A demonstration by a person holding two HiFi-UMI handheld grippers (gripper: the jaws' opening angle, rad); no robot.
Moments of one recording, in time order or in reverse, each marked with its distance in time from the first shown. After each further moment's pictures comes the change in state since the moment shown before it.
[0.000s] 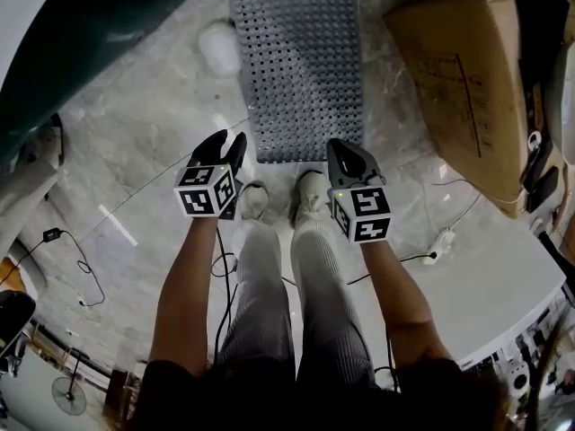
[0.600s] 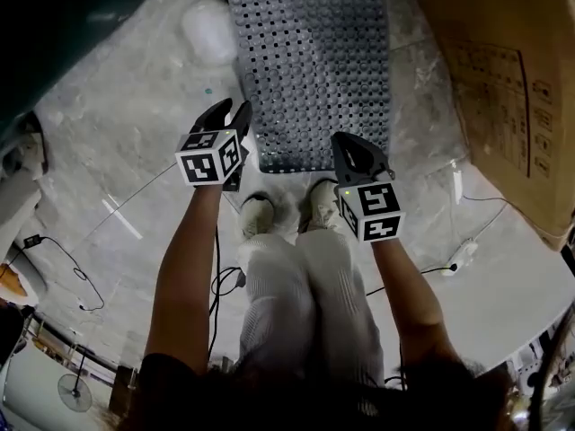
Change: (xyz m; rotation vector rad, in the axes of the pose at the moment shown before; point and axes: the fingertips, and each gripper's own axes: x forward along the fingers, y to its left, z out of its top) left arm 0.139 0.065 -0.039 0.016 0.003 0.013; right arm 0.106 -0.021 -0.085 -0.036 0.027 0.044
